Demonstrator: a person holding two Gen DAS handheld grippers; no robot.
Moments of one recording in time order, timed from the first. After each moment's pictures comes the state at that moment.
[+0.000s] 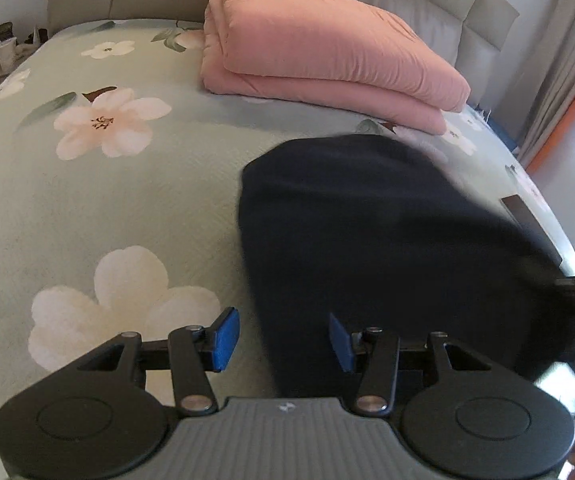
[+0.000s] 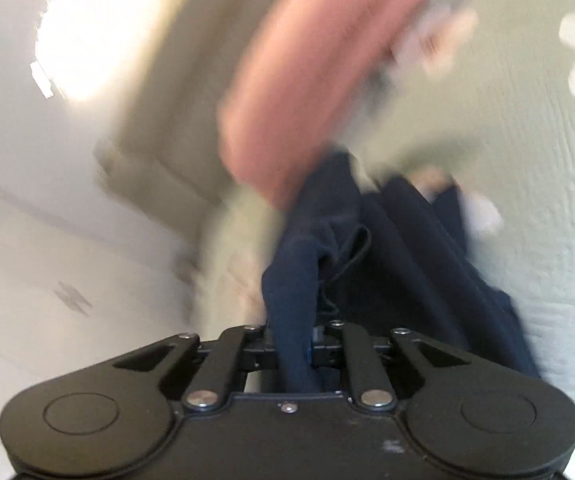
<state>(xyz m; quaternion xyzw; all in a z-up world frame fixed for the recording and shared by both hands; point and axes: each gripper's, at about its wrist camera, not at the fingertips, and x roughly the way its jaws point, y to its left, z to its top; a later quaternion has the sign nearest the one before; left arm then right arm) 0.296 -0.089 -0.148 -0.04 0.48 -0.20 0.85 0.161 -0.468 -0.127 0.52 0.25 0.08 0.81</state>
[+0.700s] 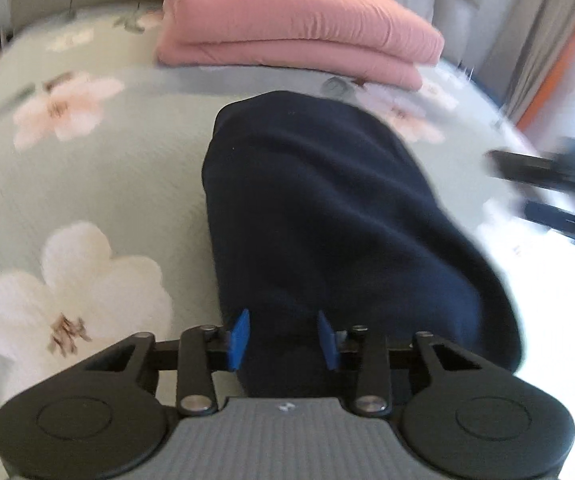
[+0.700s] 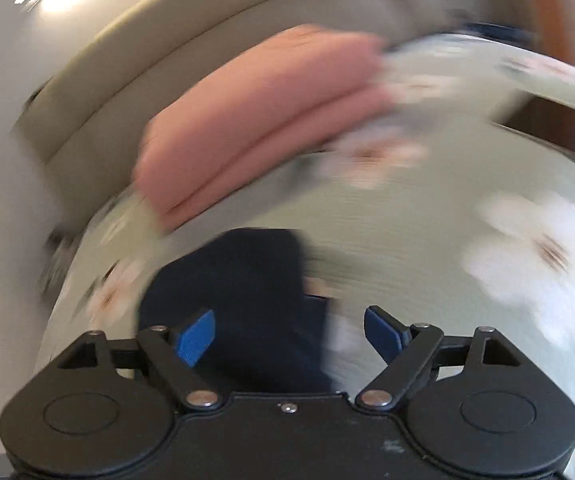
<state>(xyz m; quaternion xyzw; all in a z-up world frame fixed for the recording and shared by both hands) 0.281 -0.140 -0.170 -0.02 0.51 -0.23 0.83 0.209 -0.485 -0.084 0.25 0.34 -0.05 0.90</state>
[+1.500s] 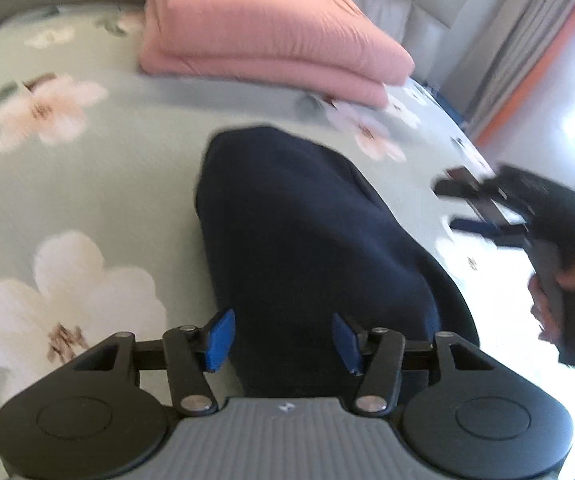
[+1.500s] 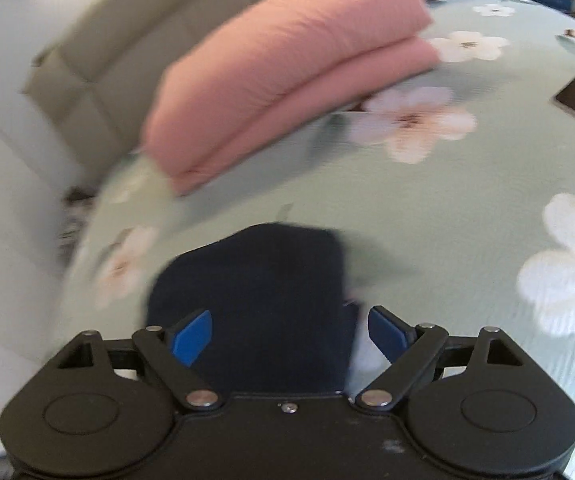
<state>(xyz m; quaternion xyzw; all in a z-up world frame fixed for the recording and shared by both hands) 0.285 -0.111 -0.153 -0.04 0.49 -0.27 0.83 0.238 -0.514 -0.106 0.29 0.40 0.01 0.87</state>
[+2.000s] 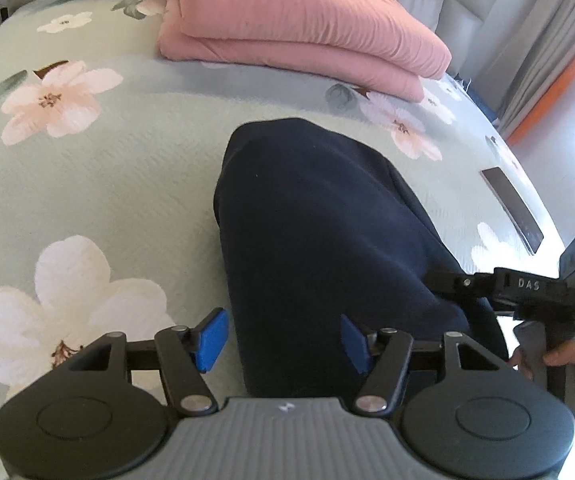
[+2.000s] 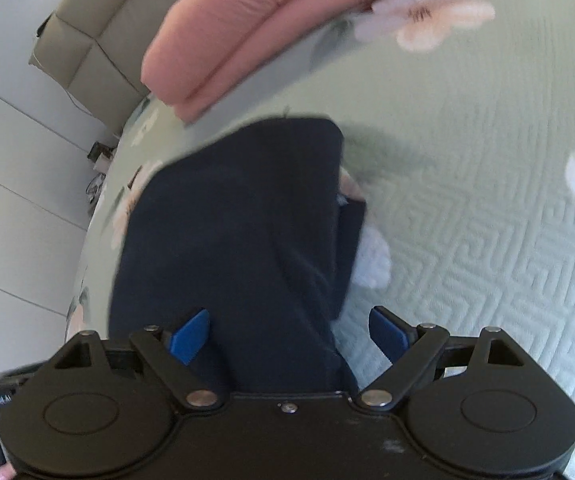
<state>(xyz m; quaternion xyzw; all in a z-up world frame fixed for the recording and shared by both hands) 0.322 -0.126 -0.179 -0.04 0.52 -0.24 0.82 0.244 -0.525 -0.192 0.34 0.47 0.08 0.81</state>
